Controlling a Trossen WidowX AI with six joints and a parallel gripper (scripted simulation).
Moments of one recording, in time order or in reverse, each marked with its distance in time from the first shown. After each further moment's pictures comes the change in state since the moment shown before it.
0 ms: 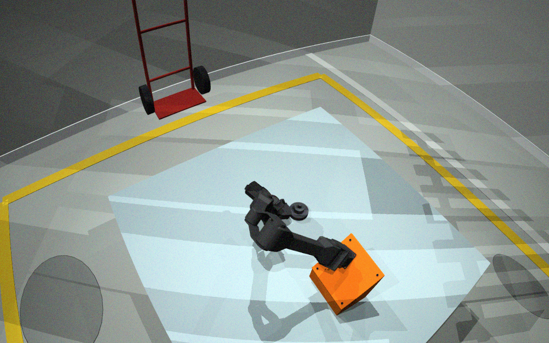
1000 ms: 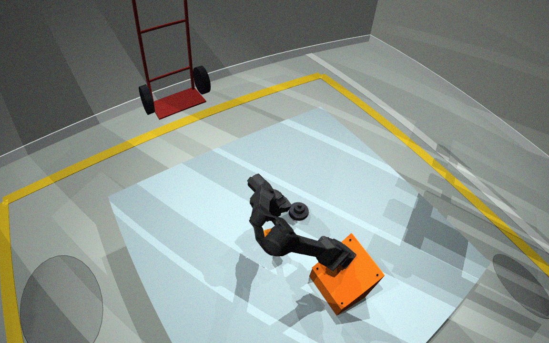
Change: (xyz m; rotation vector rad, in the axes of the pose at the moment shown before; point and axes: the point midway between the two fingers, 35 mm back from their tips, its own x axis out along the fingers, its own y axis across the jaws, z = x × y) arm -0.040 -0.006 -0.005 -0.243 0.041 0.013
